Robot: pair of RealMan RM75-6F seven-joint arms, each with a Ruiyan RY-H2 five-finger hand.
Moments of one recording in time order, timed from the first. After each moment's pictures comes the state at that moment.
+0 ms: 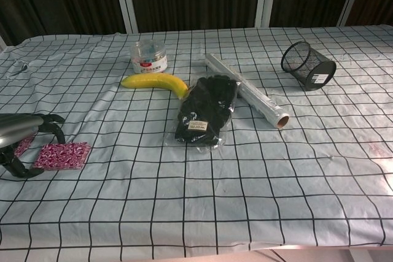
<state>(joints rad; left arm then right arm) -0.60 -1.42 0.00 -1.60 0.84 1.03 0.58 0.03 -1.05 -0.12 -1.56 -1.71 1.47 0.10</state>
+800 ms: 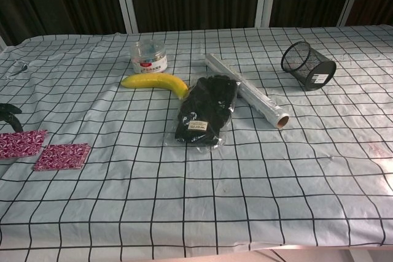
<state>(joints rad) -0.49 -1.26 0.03 -1.65 0.98 1.09 0.41 0.02 -1.05 -0.12 -1.56 -1.71 1.48 0.10</state>
